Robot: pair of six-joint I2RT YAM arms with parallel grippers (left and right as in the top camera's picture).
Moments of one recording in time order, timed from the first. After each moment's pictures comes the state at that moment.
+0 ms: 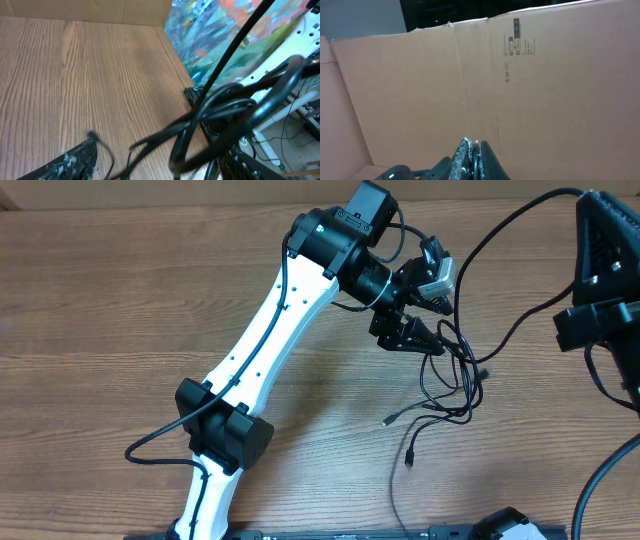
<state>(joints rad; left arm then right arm) -0.60 2.20 2.41 -1.41 1.13 0.89 0.43 1.10 1.98 -0.77 0.18 0.12</state>
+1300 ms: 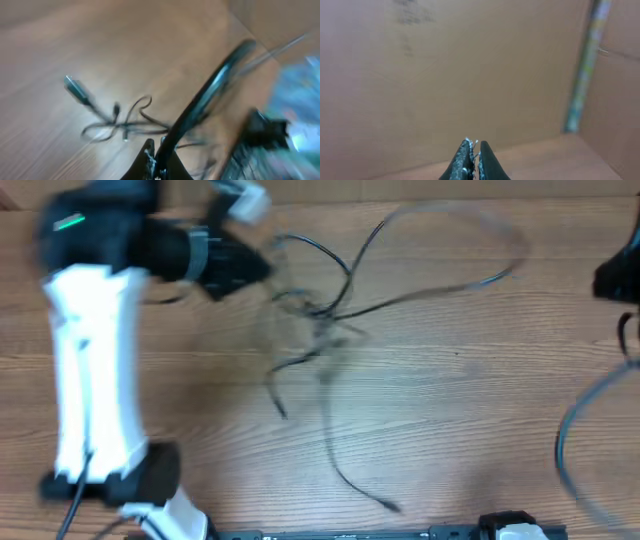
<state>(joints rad) 0.01 1.82 2.42 -1.69 0.79 0.43 0.05 1.21 1.99 -0.90 0.24 0.16</state>
